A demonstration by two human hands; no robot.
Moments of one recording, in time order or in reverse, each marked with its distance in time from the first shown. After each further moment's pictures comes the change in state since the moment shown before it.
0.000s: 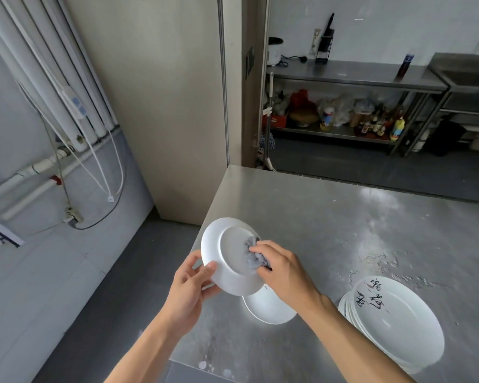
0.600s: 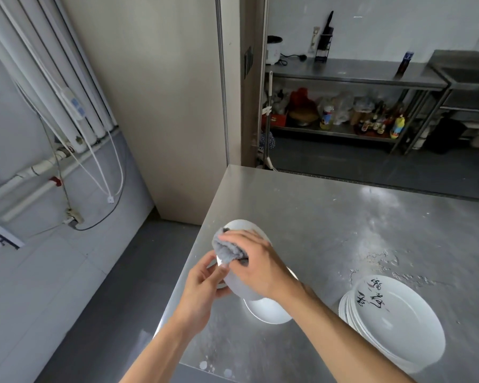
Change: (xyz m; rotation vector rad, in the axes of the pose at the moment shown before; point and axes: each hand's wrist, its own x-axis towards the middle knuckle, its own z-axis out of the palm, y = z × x) left_hand 0.001 -0.006 0.022 0.140 -0.085 0.058; right_hand 0.027 -0.047 0.009 0.194 0.008 -0.199
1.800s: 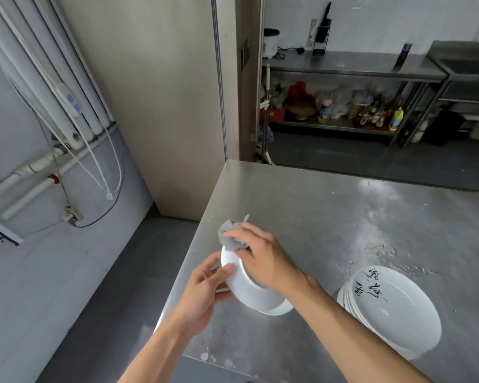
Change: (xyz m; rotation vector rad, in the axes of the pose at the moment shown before) left_hand -0.011 -0.007 -0.003 -0.052 -0.084 -0.124; right_hand -0.008 0.010 -0.008 -0.078 0.006 -0.046
